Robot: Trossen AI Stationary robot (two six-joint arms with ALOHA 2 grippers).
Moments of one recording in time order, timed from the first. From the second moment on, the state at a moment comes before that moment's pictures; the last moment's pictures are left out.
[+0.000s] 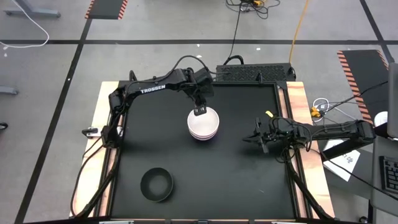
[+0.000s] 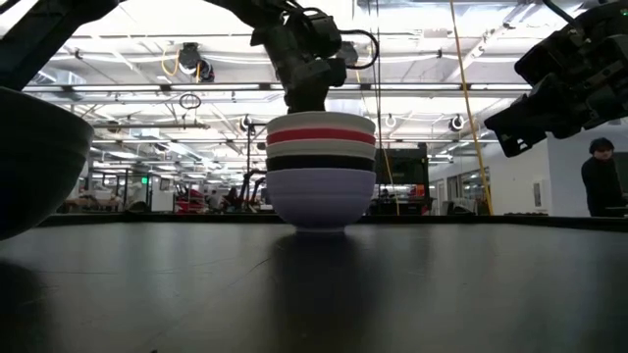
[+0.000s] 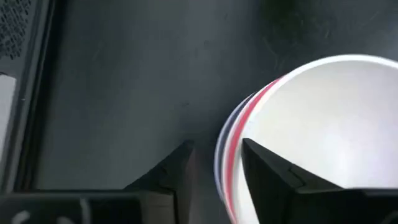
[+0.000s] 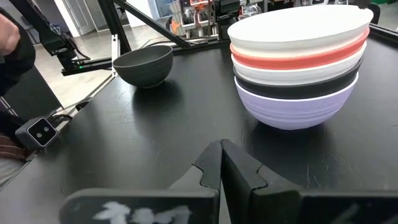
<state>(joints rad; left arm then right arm) 0.38 2.05 1.92 -0.99 0.18 0.23 -0.05 0.43 0.01 0.21 -0.18 0.17</state>
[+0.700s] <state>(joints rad) 0.40 1.53 1.67 -0.78 0.28 0.20 -0.05 0.43 0.01 0.22 -0.18 0.22</state>
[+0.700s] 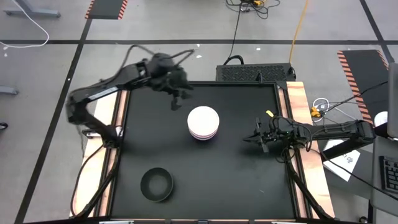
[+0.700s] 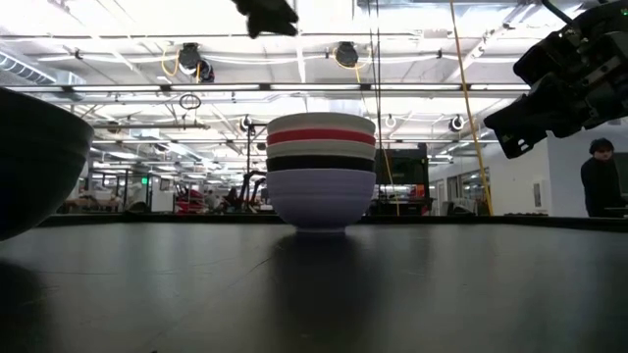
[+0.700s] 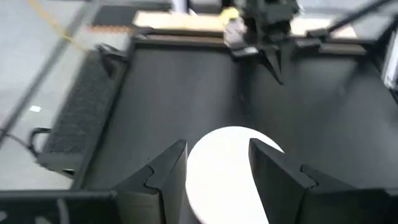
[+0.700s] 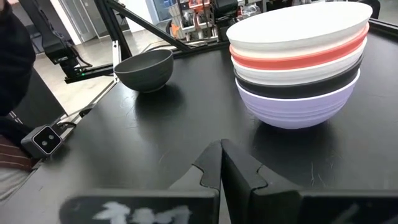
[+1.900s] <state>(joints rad) 0.40 0.33 0.37 -0.21 0.18 -0.09 -0.05 0.43 0.01 0.26 -0.18 0.17</state>
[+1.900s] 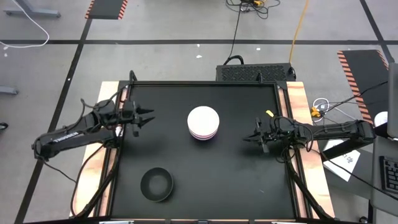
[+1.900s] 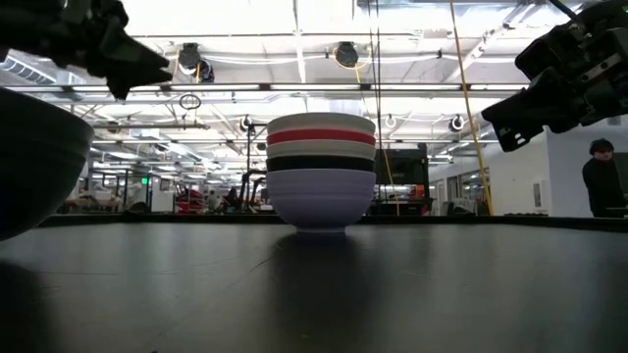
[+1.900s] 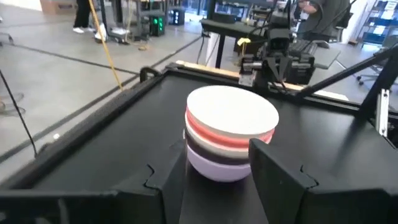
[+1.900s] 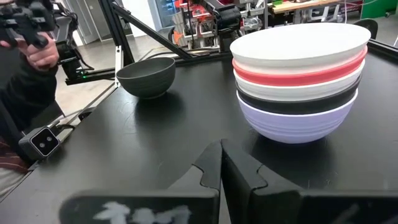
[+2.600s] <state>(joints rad) 0.39 0.20 0.07 0.01 0.34 -0.16 -0.05 0.43 0.01 0.27 -0.18 0.17</state>
